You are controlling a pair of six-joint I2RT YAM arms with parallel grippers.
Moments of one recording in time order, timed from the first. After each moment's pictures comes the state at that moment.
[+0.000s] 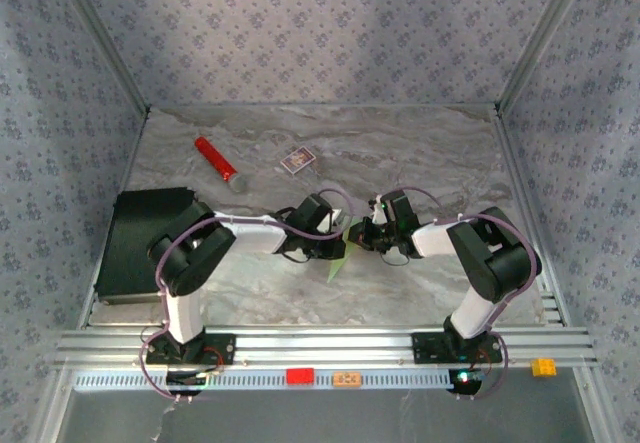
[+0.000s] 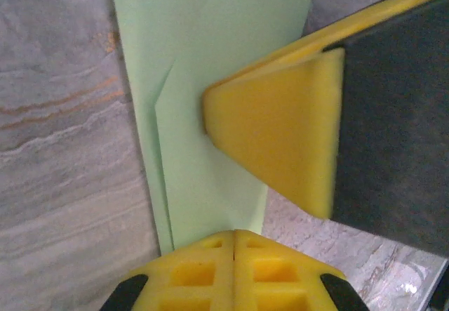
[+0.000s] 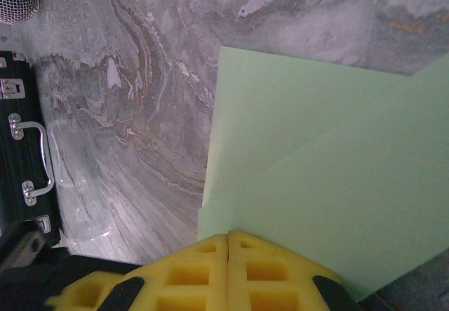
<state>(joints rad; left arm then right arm) -0.86 1.85 0.94 -0.03 0.40 -0.67 0.46 1.68 0.57 0.29 -0.54 0.82</state>
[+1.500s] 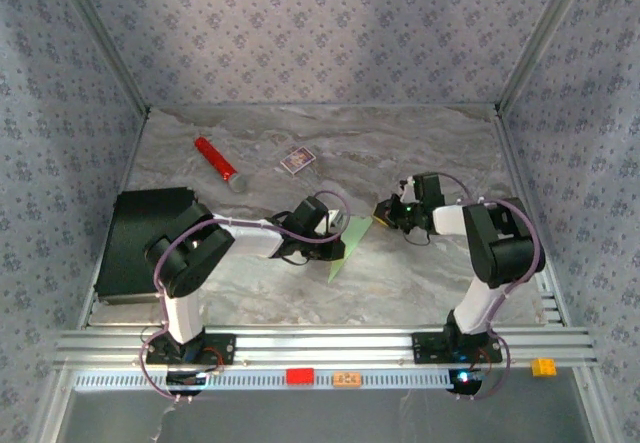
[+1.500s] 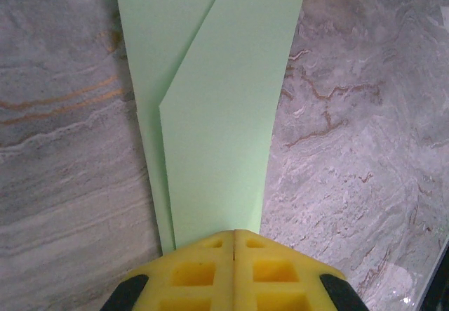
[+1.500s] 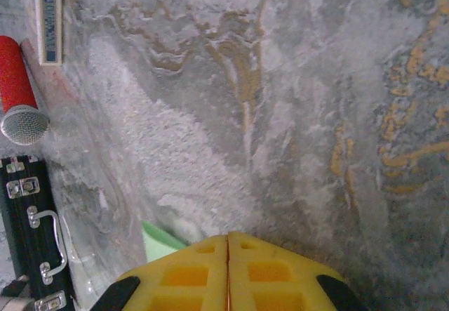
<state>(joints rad) -0.86 1.84 0.88 0.07 0.40 -0.70 0.18 1.72 0.70 0.15 -0.61 0.73</state>
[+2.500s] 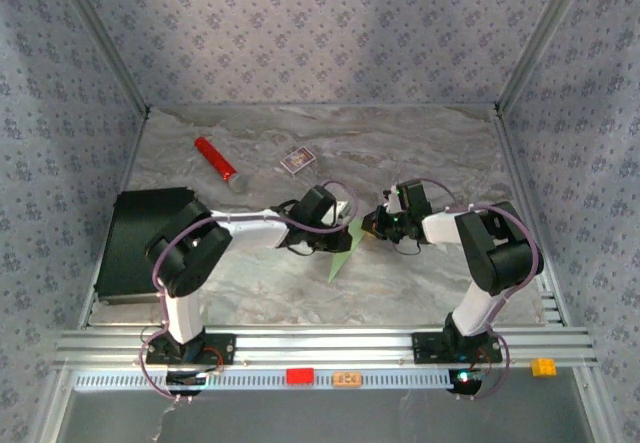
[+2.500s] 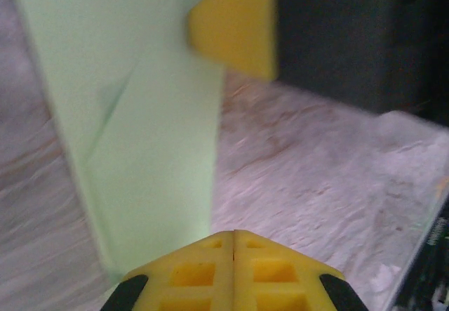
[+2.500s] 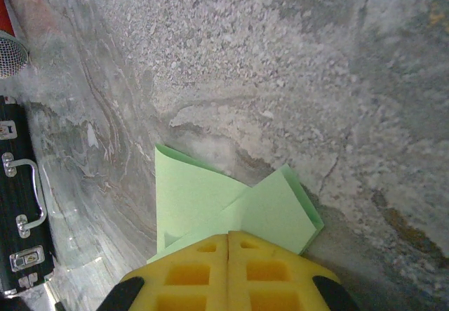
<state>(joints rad) -0.86 1.85 1.04 -0.07 0.43 -0.65 0.31 1.71 0.65 0.16 -0.58 0.72</state>
